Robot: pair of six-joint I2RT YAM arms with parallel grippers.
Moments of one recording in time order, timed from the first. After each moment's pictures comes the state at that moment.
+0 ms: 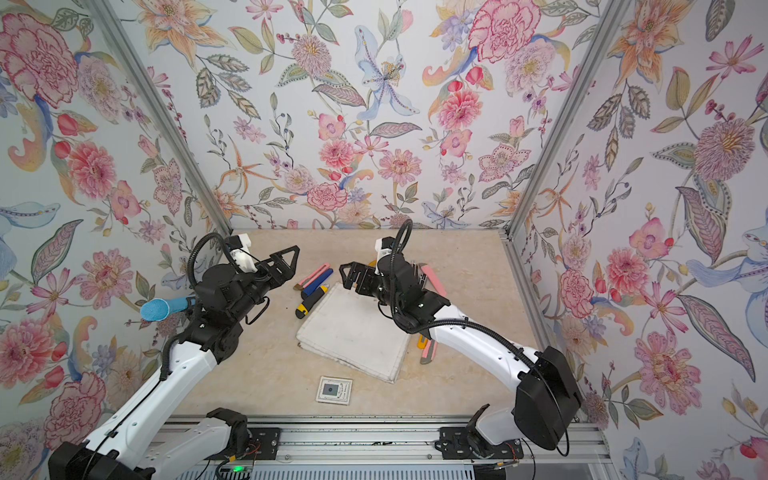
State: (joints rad) left arm -0.30 1.00 0.83 0.06 0.12 -0.70; right arm 0.85 1.43 1.20 -0.11 0.11 0.79
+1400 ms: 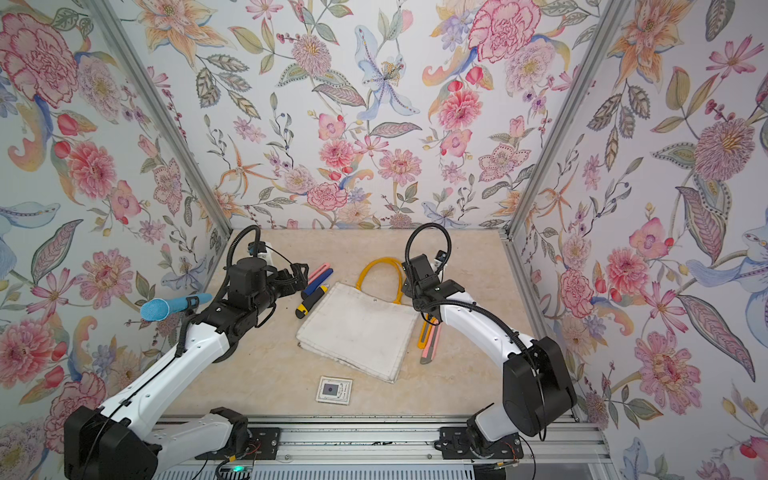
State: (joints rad) left arm -0.37 1.16 0.92 -0.23 -0.10 -0.53; right arm 0.52 1.51 1.09 -0.53 0.43 0.82
